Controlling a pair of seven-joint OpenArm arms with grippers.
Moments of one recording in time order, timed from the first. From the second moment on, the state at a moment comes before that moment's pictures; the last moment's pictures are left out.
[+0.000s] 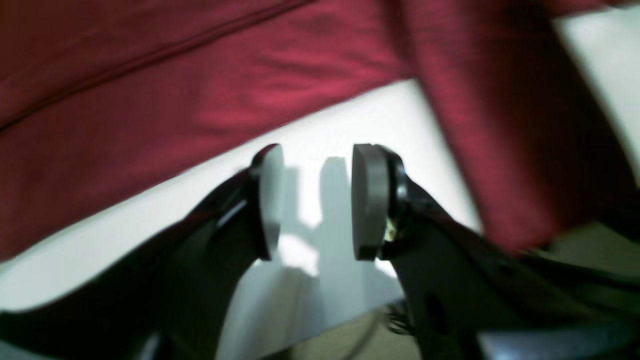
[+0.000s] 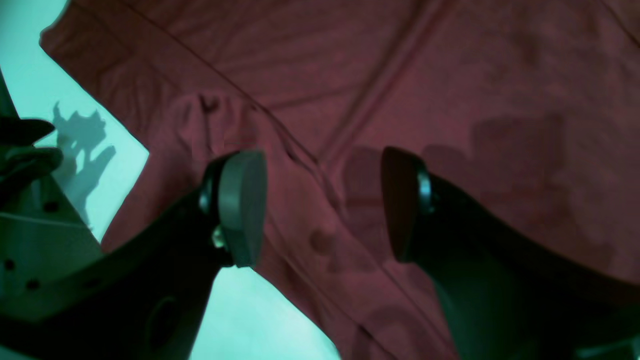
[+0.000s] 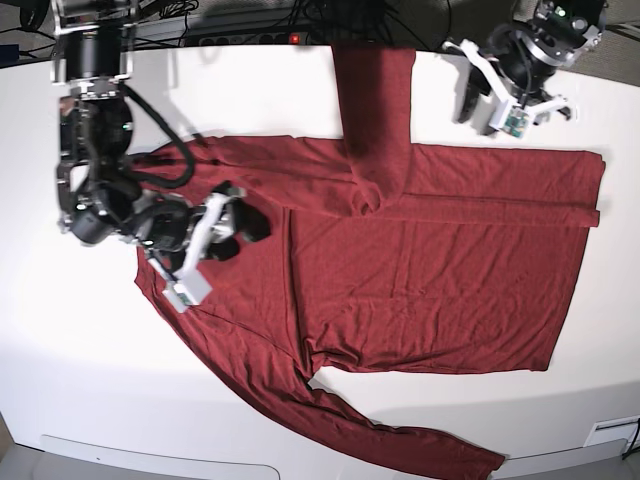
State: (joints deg) left arm 35.1 -25.0 8.1 109.8 -15.6 -11.5 22.4; right arm 5.0 19.6 2.8 92.2 48.0 36.1 -65.7
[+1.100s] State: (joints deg) left arm 34.7 -15.0 7.9 99.6 -23.2 -32.1 29.1; right arm 5.2 24.3 8.9 92.6 58.1 36.3 -69.3
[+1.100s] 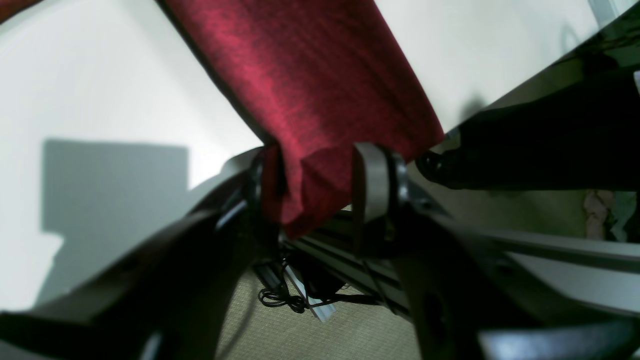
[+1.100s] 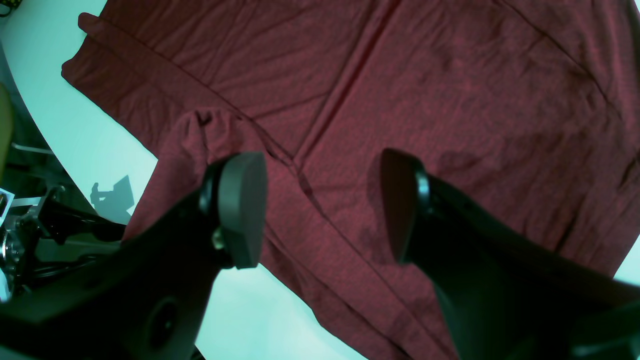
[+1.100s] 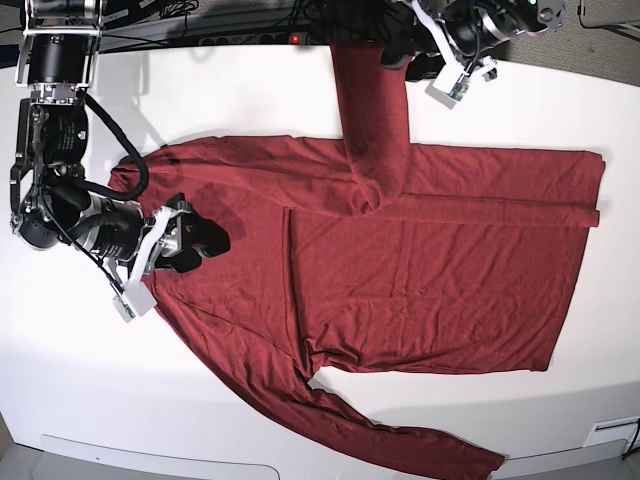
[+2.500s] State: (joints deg) left arm 10.4 -18.8 -8.9 99.2 -0.4 -30.0 30.6; right arm 5.2 24.3 8.9 92.6 59.4 36.3 -73.6
